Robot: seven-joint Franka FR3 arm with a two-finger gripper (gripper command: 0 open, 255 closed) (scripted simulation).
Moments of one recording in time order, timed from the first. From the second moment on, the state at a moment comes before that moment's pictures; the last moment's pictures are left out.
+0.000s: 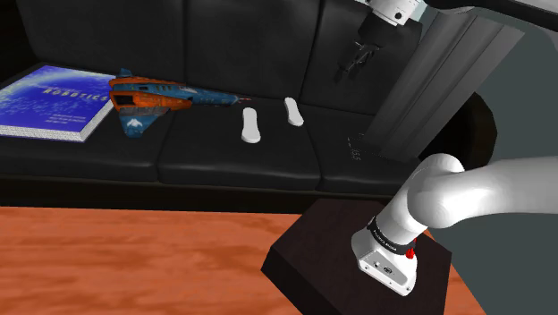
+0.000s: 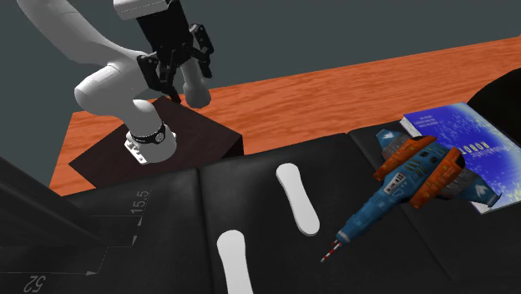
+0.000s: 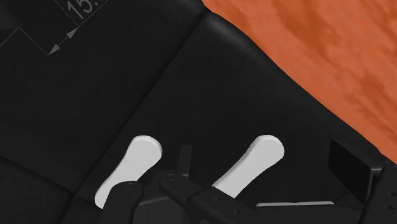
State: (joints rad) arm 0.02 -0.81 -0.05 -2.35 0.00 1.72 0.01
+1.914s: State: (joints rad) arm -0.05 0.19 0.10 -1.95 -0.01 2.16 0.69
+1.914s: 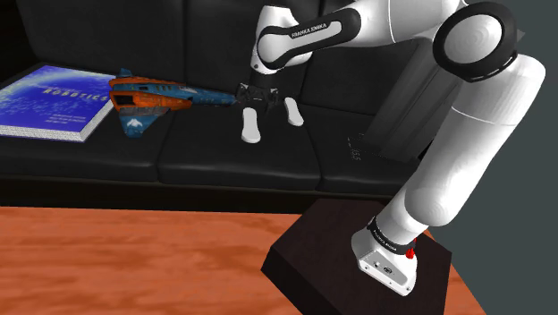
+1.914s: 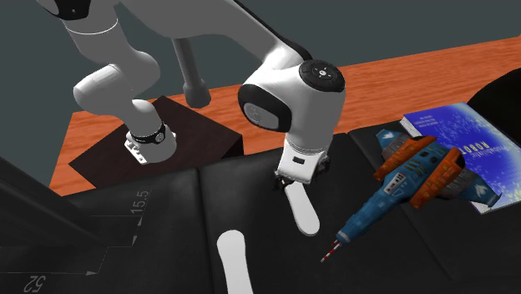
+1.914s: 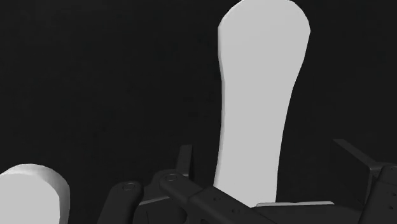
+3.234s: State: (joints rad) arm -0.04 0.28 0.09 -1.96 -0.01 2.25 0.71
